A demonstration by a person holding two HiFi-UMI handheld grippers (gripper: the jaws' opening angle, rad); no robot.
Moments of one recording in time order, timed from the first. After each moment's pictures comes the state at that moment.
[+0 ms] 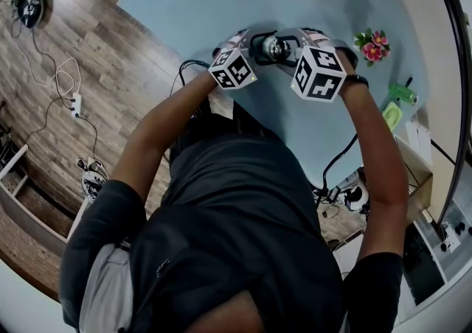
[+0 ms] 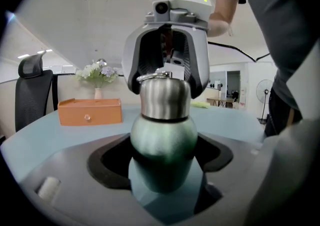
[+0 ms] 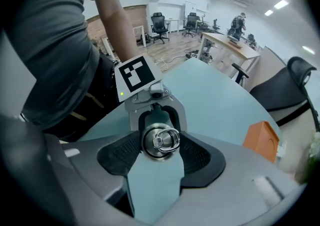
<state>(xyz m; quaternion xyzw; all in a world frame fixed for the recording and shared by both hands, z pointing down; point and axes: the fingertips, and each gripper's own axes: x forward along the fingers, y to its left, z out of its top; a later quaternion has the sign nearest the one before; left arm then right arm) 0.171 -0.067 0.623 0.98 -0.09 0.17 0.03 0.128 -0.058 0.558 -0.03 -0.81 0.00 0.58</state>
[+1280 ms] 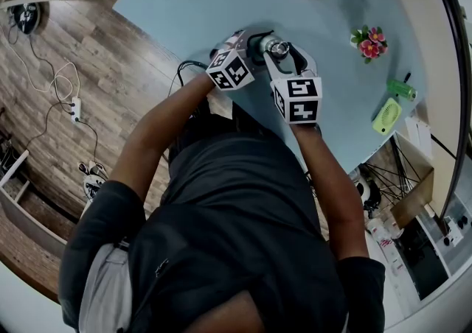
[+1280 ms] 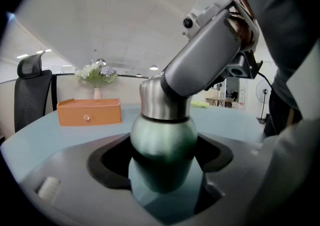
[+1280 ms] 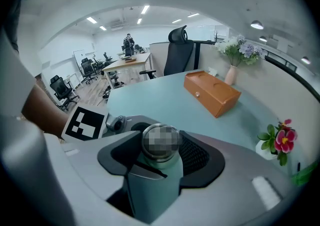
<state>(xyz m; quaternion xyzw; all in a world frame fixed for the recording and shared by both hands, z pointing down) 0.171 -0.065 0.622 0.98 -0.09 0.17 0.03 0.142 -0.078 0.546 0.49 -0.76 0.26 0.35</state>
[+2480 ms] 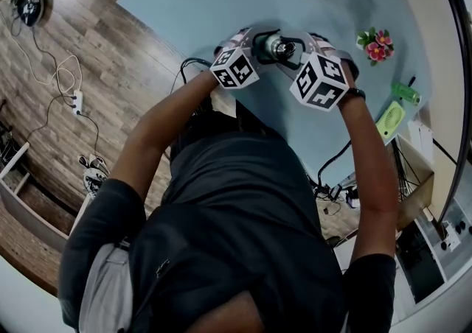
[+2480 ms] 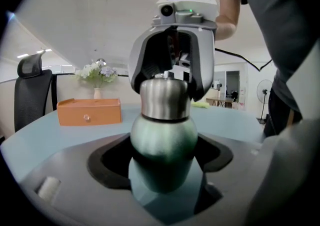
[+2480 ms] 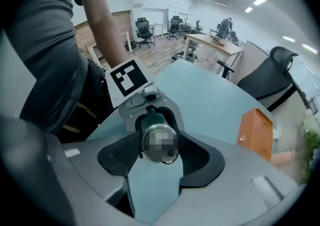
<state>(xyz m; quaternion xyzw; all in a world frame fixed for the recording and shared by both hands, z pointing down) 0.171 -0.066 0.621 0.98 -0.08 0.17 0.03 0.127 -0.060 0.556 0.05 -0.83 0.04 0.56</state>
